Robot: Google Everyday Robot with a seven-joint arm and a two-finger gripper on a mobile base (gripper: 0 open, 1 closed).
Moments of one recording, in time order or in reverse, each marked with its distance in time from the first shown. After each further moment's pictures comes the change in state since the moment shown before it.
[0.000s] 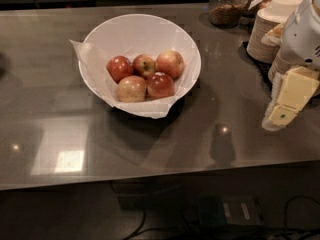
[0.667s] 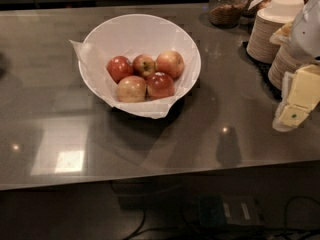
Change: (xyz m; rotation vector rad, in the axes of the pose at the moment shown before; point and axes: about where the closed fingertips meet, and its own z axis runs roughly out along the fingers) arm 0.013 0.001 -0.010 -0.002 0.055 0.010
